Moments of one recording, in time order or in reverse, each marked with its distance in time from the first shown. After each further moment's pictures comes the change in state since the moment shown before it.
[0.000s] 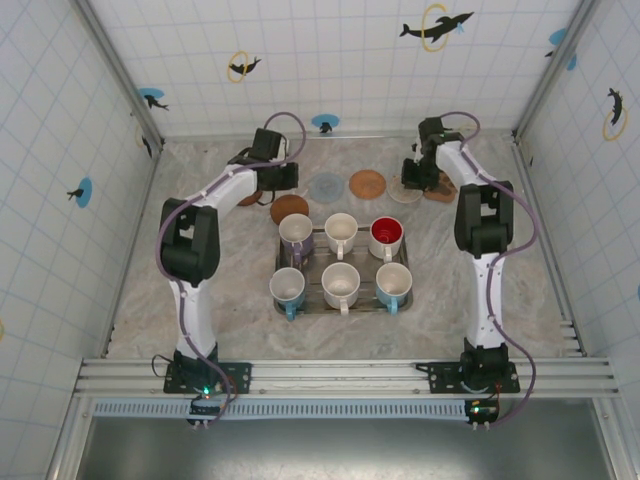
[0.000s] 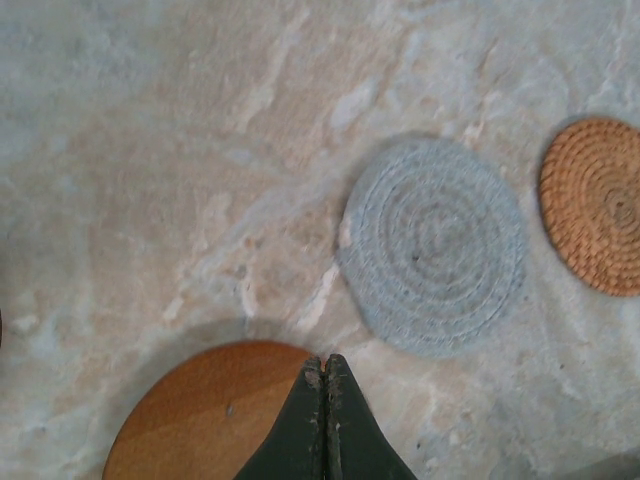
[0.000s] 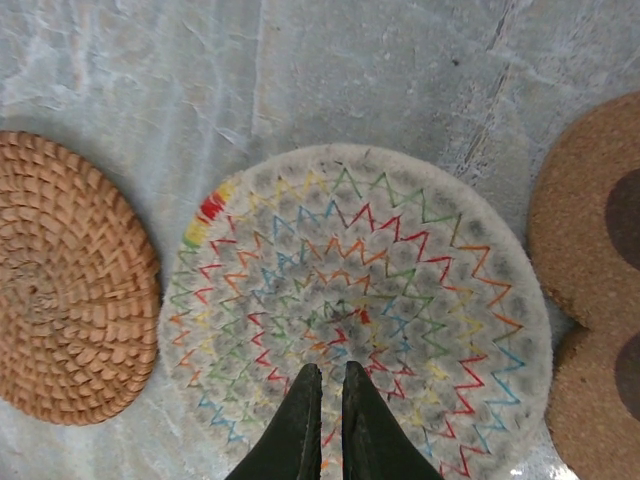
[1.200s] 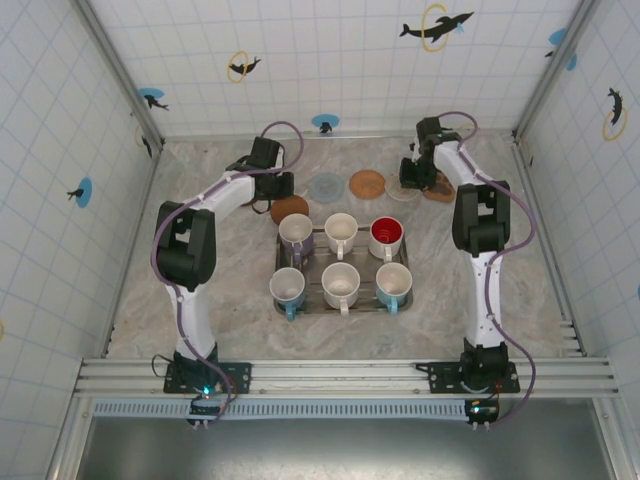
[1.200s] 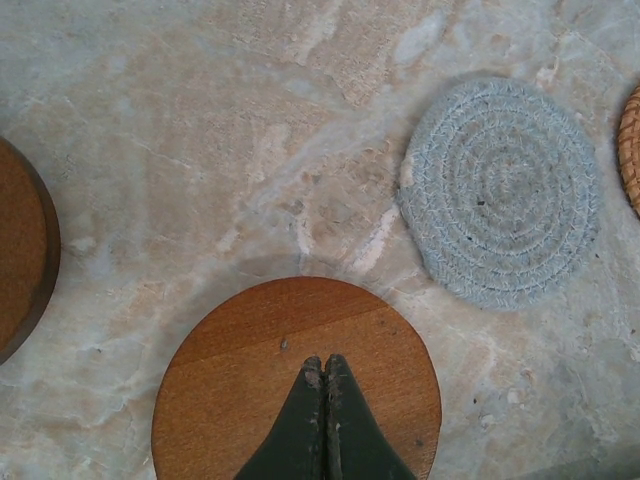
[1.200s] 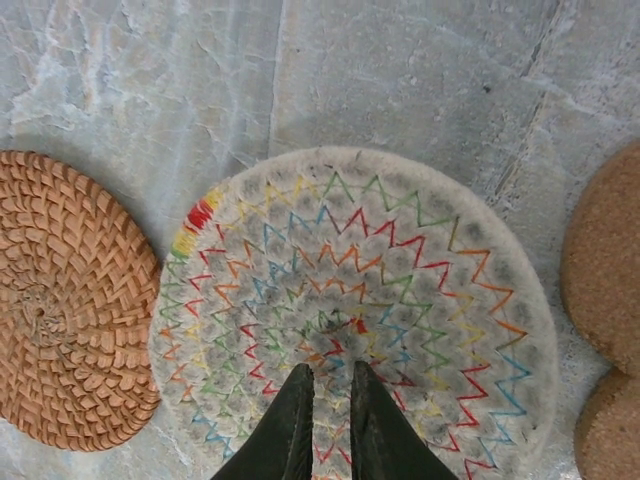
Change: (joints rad) left arm 0.000 -0.046 -0.090 -0.011 -0.064 0.000; right arm 0.006 0.027 0.040 0.005 -0.010 0.005
